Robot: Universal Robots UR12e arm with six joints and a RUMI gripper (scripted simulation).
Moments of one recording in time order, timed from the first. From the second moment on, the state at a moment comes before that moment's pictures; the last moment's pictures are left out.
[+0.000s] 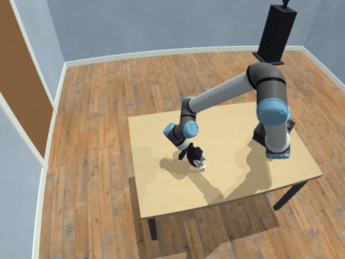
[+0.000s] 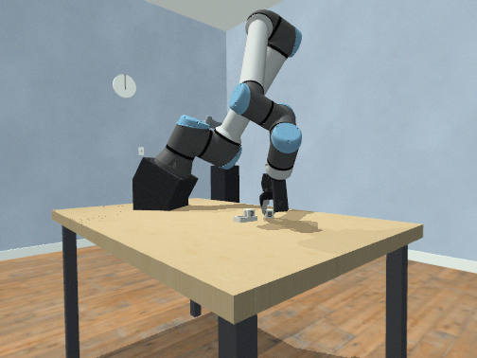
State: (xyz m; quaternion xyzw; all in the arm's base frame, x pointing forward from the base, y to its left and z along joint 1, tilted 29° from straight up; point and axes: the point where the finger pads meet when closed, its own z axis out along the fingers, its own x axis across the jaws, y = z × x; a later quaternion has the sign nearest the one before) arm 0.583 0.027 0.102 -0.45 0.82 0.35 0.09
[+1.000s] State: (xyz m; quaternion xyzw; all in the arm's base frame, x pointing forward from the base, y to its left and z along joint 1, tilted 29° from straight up) arm 0.583 0.027 0.102 -0.45 0.82 0.35 0.09
